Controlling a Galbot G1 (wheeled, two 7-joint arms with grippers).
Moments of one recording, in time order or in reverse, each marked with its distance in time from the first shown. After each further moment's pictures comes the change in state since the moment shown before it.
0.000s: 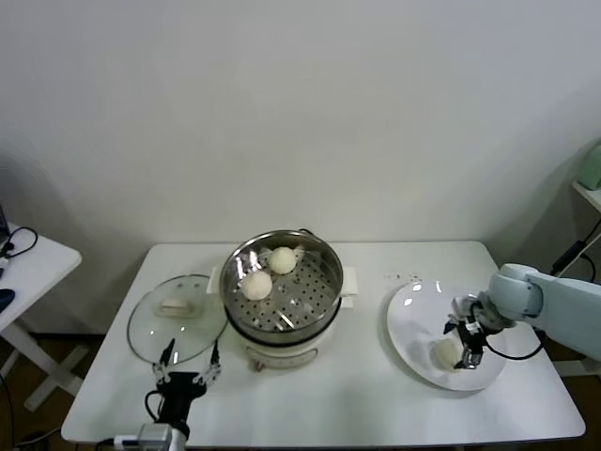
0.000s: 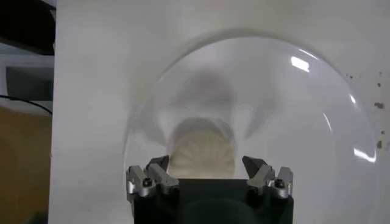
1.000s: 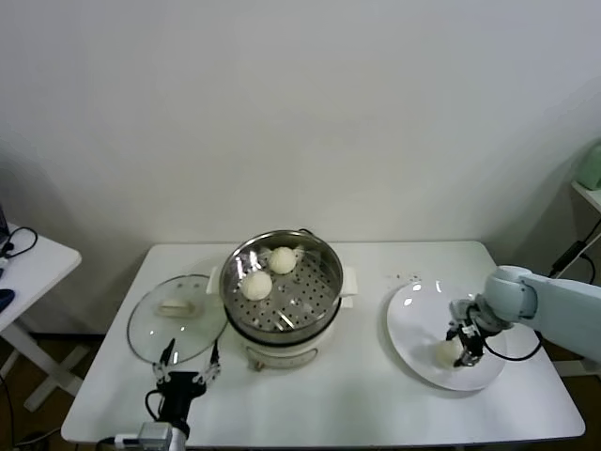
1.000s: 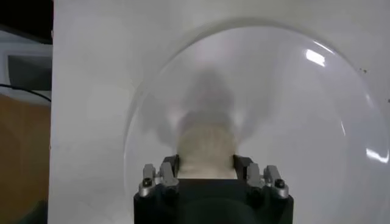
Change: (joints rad) left arm -0.009 0.000 -0.003 0.012 -0.002 -0.001 0.001; right arm 0.012 0.015 -0.027 -0.006 -0.015 -0.003 0.001
